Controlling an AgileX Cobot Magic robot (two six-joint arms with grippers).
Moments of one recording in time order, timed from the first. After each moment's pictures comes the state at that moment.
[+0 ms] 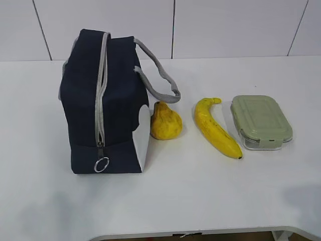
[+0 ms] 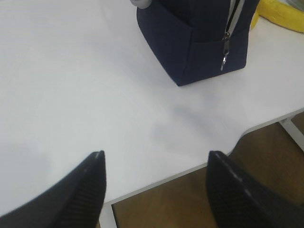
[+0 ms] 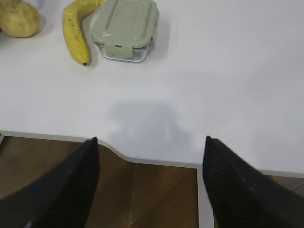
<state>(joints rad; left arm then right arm) -0.16 0.01 -0.51 -0.18 1.11 0.17 0.10 -0.02 -0.50 -0.06 1.14 -0.07</state>
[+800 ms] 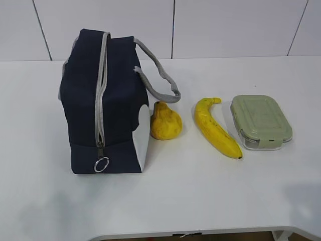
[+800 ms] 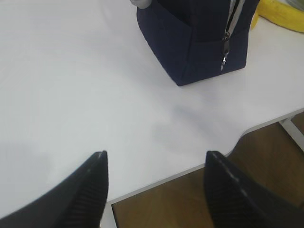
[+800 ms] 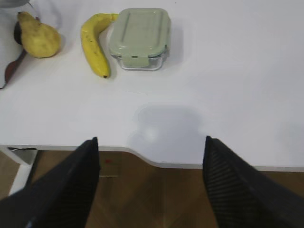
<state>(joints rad) -0.16 0.01 -0.51 -0.18 1.11 0.17 0.10 -0.02 -0.53 0.00 1.14 0.02</state>
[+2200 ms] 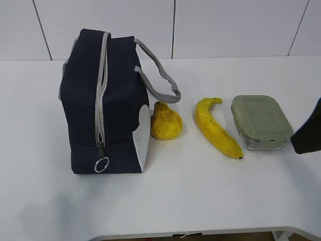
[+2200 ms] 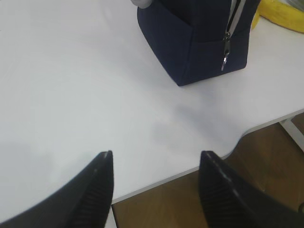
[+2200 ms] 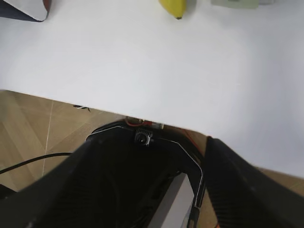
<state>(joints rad) -0.16 0.01 -0.51 -0.18 1.11 0.17 0.10 1.15 -0.97 0.35 1.14 -0.21</state>
